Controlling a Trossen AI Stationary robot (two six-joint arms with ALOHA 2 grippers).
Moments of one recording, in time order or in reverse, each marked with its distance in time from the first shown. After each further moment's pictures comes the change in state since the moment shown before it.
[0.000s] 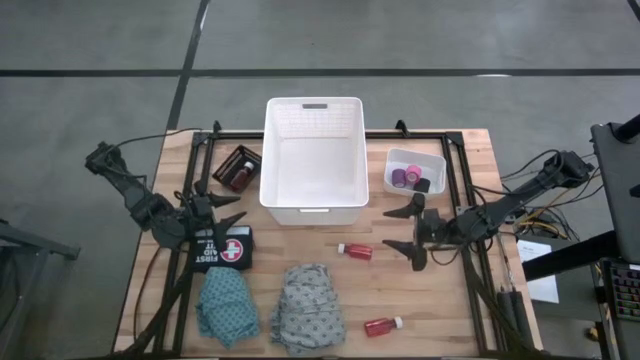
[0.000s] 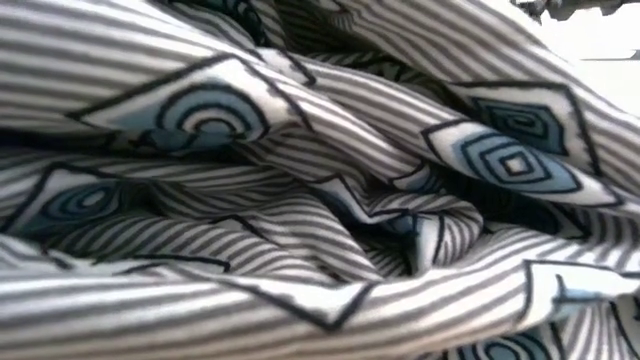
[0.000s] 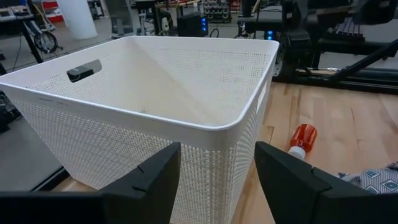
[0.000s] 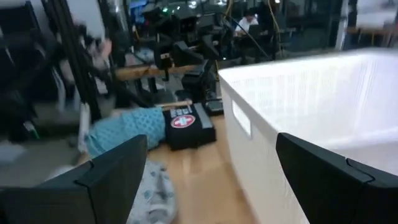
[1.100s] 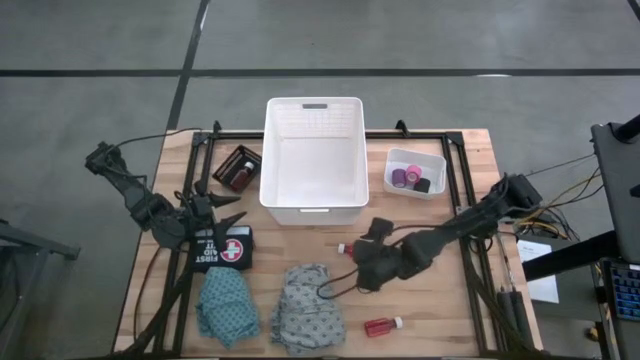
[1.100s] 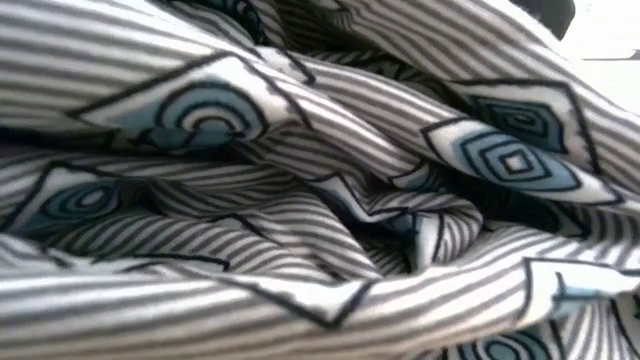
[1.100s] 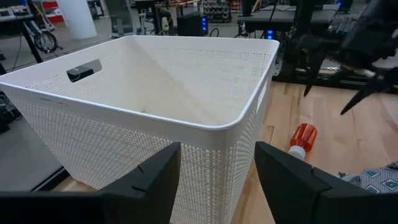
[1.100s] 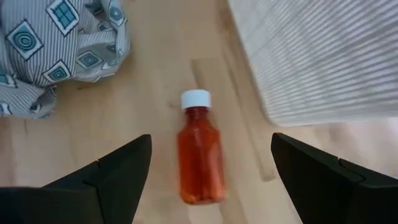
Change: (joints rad) left arm 0.000 0.000 0.000 -0.002 0.001 0.000; right arm -0.053 0.806 0.796 -1.151 -0.085 0.430
